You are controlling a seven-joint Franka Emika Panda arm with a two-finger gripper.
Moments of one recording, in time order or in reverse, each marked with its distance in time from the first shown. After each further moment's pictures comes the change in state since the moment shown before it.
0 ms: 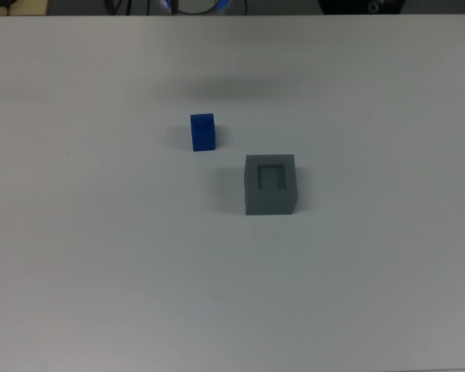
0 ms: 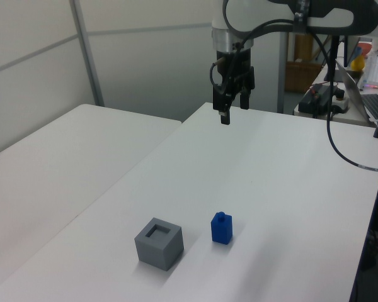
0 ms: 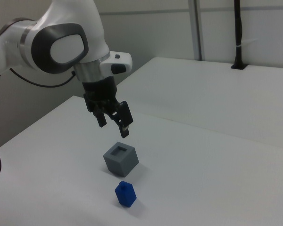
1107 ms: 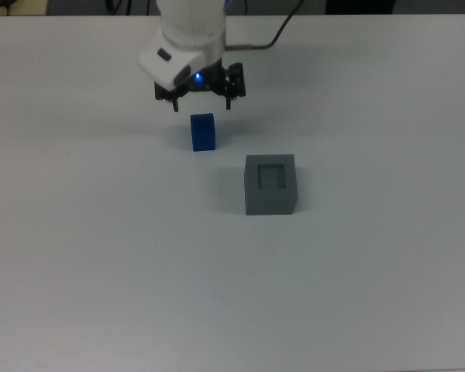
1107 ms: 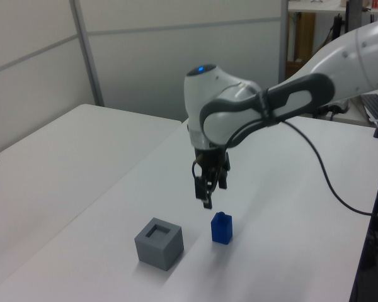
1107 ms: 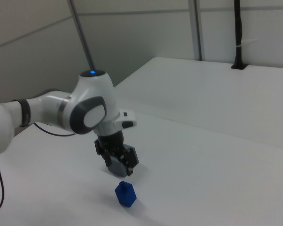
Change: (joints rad) arm 0.061 0.137 0.073 -0.369 0.012 0.448 -0.001
